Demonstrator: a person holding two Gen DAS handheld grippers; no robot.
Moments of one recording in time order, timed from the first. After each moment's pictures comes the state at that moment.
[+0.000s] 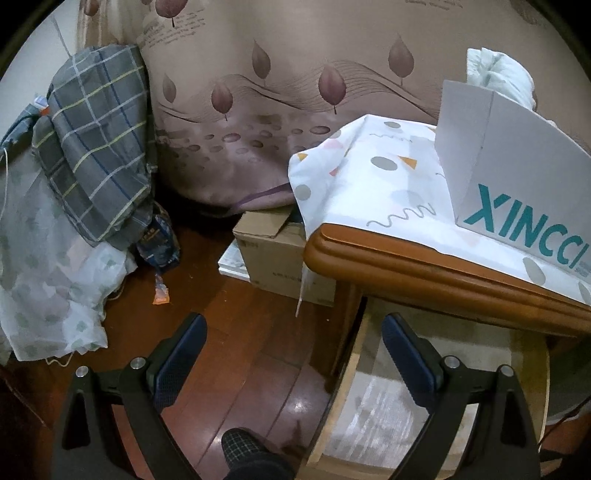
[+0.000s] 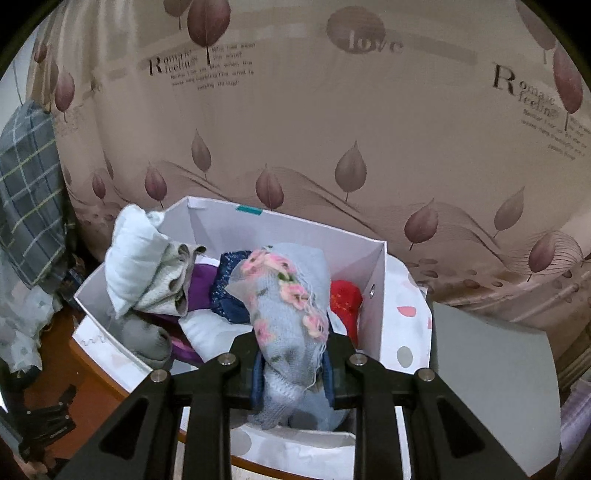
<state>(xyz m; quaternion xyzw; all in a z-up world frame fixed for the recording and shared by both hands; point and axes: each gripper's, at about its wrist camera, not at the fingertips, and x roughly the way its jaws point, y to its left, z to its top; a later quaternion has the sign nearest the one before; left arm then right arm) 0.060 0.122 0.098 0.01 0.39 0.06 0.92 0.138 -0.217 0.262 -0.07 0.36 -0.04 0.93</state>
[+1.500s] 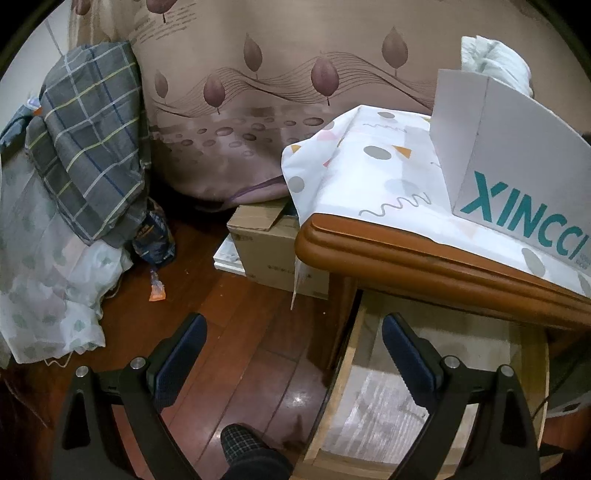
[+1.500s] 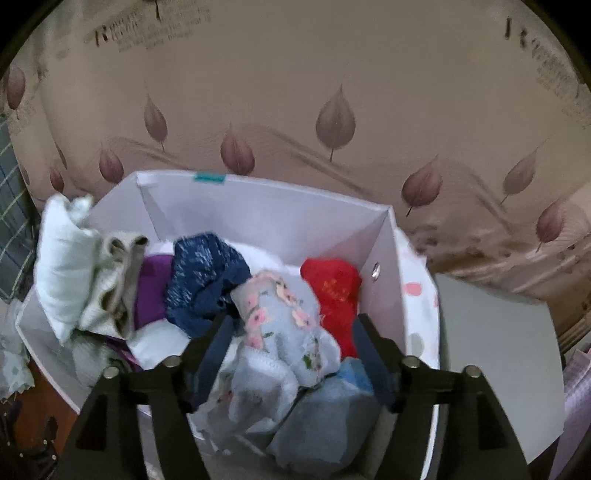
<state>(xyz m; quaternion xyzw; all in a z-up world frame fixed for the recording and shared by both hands) 0.065 0.112 0.091 0.01 0.41 0.06 0.91 0.179 -0.222 0.238 -0.04 0.39 -0.09 0.91</state>
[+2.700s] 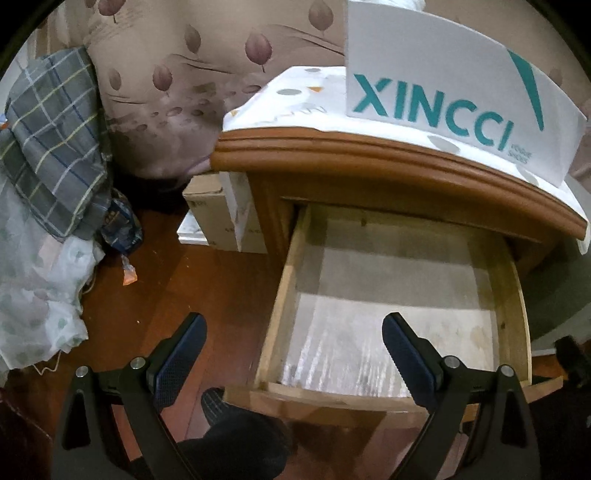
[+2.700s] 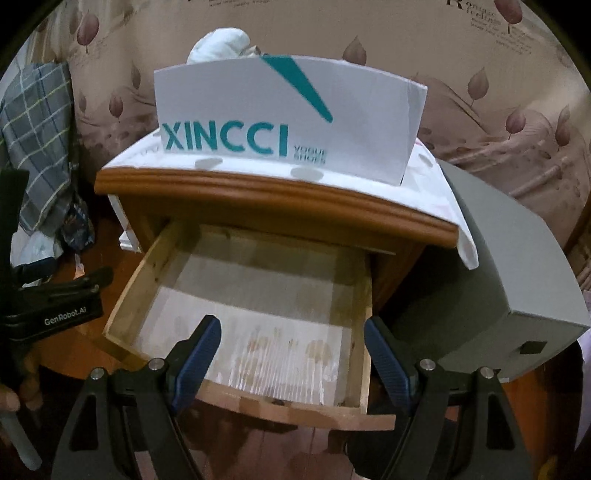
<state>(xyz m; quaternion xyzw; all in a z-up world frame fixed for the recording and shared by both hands) -0.001 0.064 0.065 0.05 0.45 -0.02 0.89 -0.064 -0.149 0.100 -0.04 0.42 -0.07 0.90</state>
